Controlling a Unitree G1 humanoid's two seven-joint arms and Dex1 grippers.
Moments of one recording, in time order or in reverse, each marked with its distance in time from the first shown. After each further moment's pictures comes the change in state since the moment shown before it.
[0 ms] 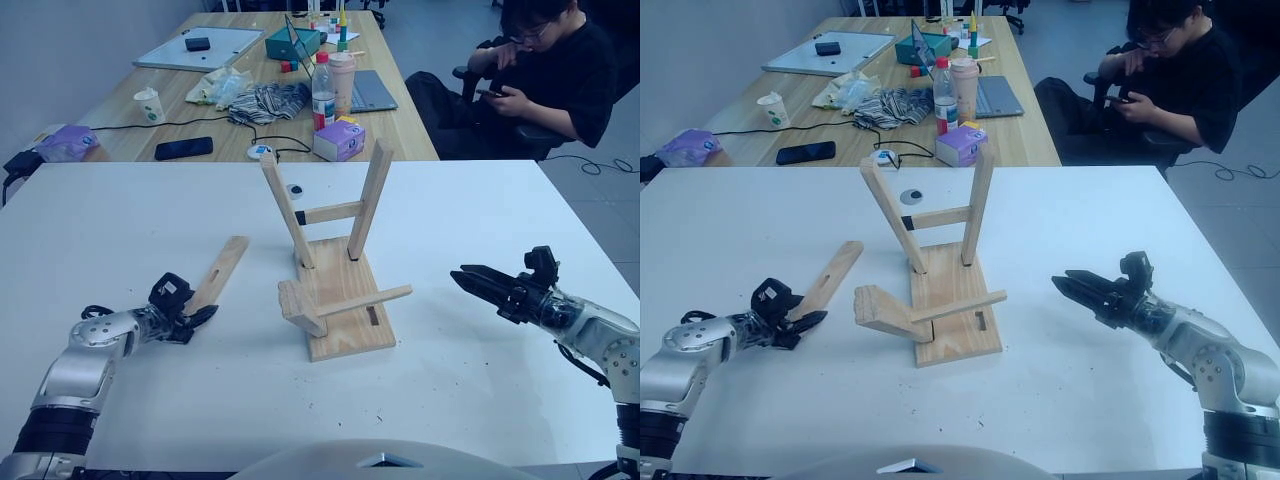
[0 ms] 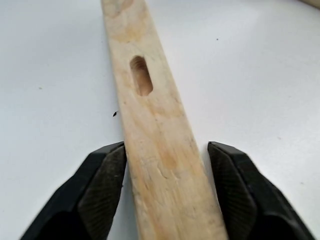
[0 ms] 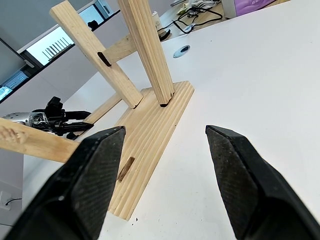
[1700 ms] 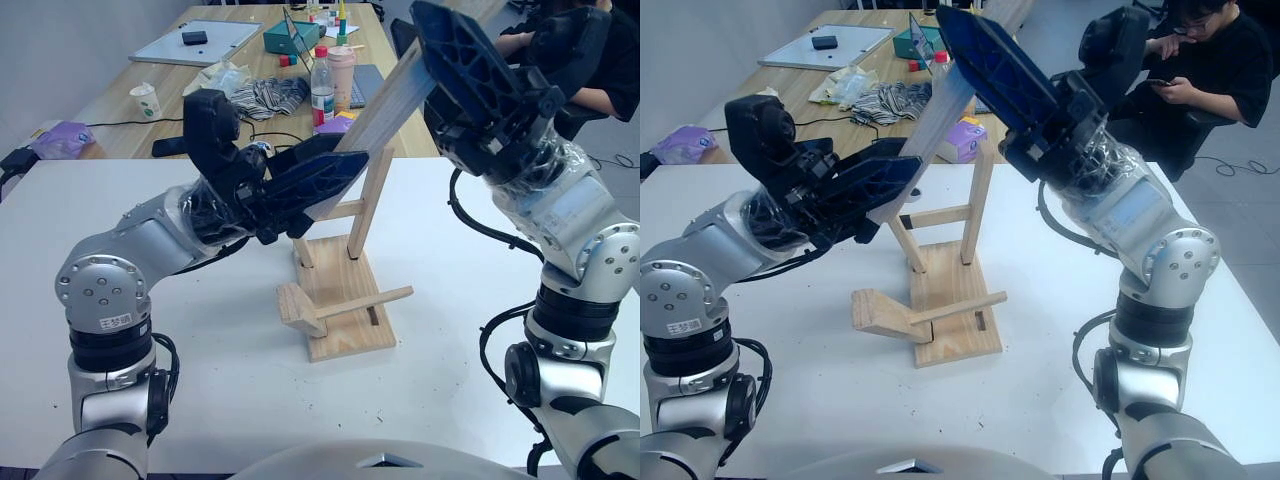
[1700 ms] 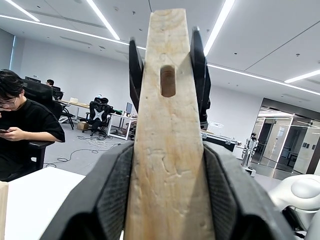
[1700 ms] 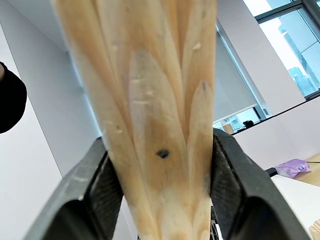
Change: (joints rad) left arm -0.575 -0.261 0.107 -0.553 -1.239 0.447 0.234; right arm -0.701 0.307 0.124 -0.237 0.915 -0.020 -0.675
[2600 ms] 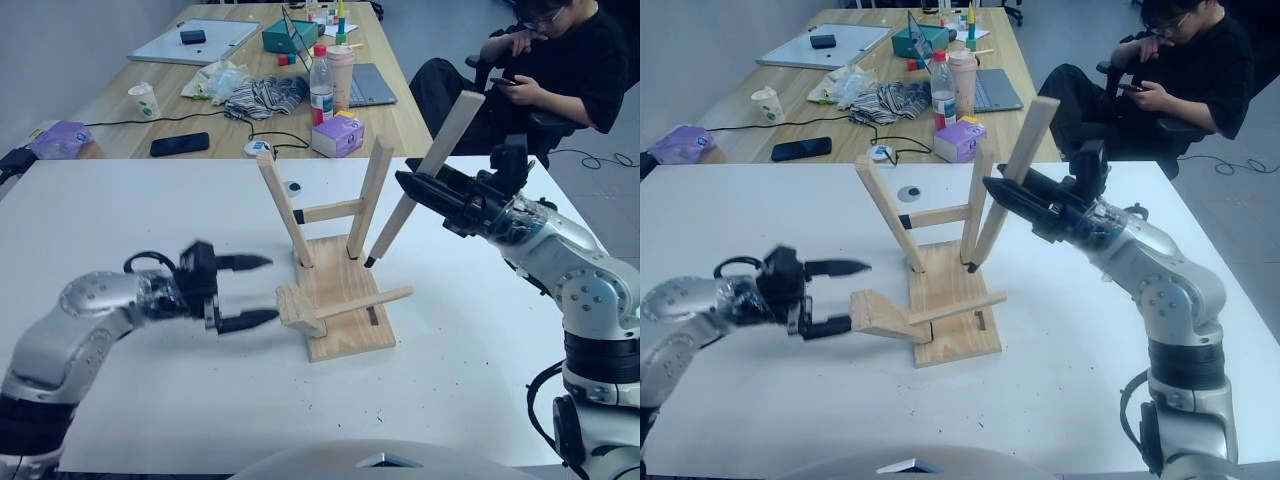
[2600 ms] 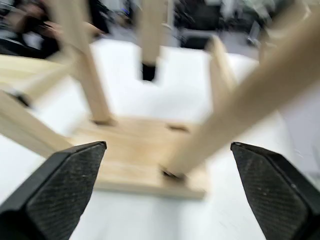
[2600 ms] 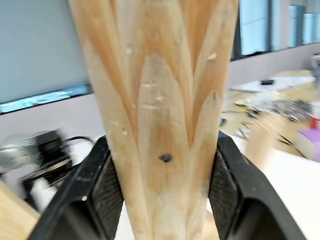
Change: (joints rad) left arm 0.583 0.382 -0.126 0.098 0.824 -0.495 -0.669; right arm 0.311 -0.188 0.067 0.101 -0.808 -0.134 0.462
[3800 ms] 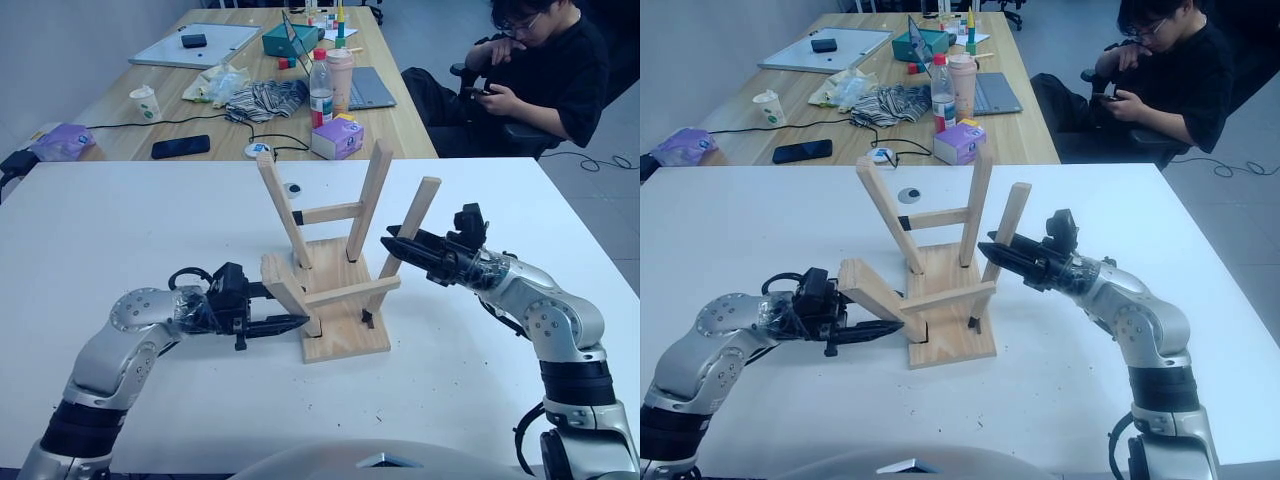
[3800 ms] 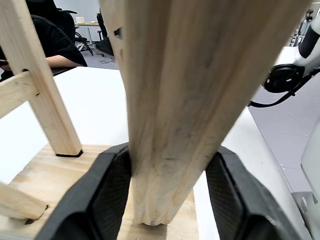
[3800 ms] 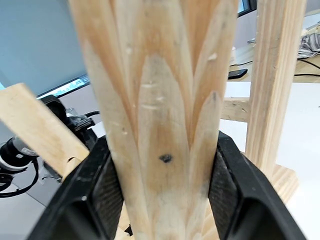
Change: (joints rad) left arm -0.063 -0.174 -0.059 0.053 0.046 -0.060 -0.048; right arm 0.133 0.082 0.051 0.072 -0.115 0.032 0.214
